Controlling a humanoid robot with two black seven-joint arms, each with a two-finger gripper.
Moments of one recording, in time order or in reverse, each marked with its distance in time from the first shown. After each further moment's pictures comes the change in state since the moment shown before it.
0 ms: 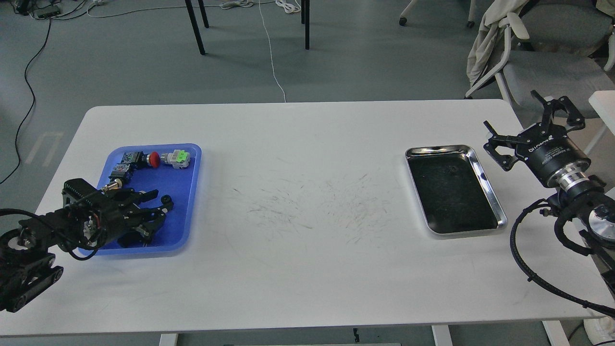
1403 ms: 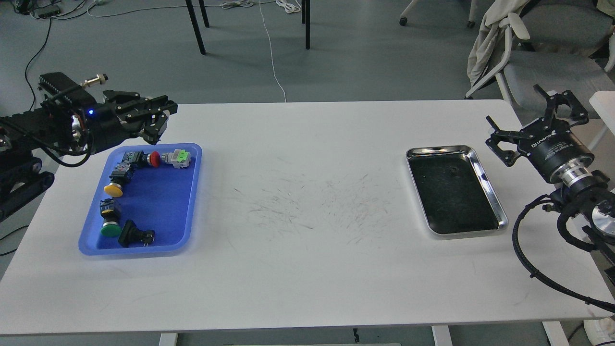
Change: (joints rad) left arm -0.400 0.153 0.004 -0.299 -0.127 -0.186 0.000; right arm 0.015 -0.012 0.000 0.003 -0.001 -0.002 0.000
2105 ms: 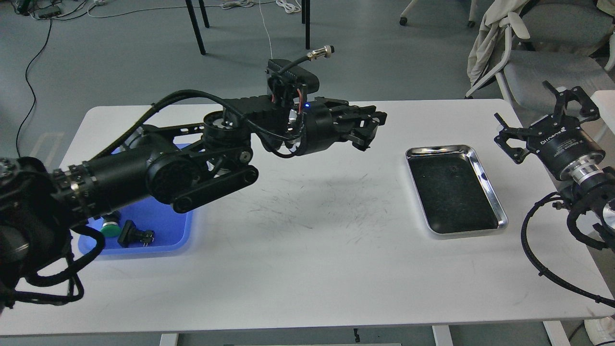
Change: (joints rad) left arm -0.161 -0.732 0.011 -0.026 -0.200 -0.236 0.357; right arm 0.003 -0.033 0.004 -0.003 0.000 0.003 -0.003
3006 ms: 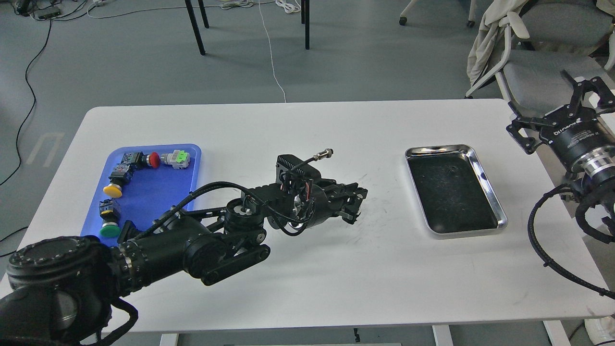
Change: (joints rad) left arm 0.334 -0.047 0.007 0.101 0.206 0.093 0.013; right arm -0.002 0.001 0.063 0.007 0.008 -0.009 -0.003
